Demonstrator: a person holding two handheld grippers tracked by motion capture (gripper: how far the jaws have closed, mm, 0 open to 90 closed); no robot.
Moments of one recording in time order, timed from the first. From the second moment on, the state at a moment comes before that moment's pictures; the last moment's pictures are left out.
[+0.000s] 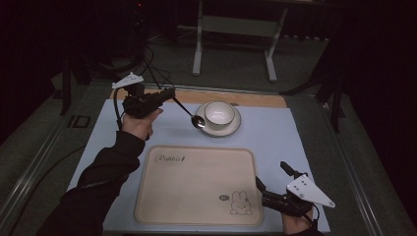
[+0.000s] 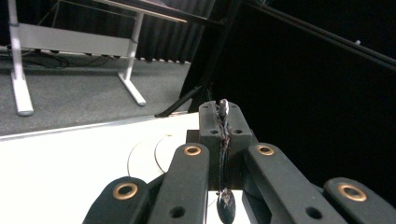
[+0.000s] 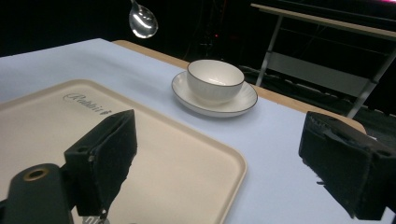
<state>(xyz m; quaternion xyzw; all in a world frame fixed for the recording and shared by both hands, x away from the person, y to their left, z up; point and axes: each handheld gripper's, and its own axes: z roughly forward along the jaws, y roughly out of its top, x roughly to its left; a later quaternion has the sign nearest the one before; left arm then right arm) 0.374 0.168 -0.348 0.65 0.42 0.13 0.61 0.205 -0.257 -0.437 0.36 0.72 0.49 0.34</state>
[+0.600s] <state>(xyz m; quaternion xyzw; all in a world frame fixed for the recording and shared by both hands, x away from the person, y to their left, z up) 0.346 0.192 -0.344 0.68 0.39 0.12 0.61 0.205 -0.255 -0.437 0.35 0.72 0.49 0.34</state>
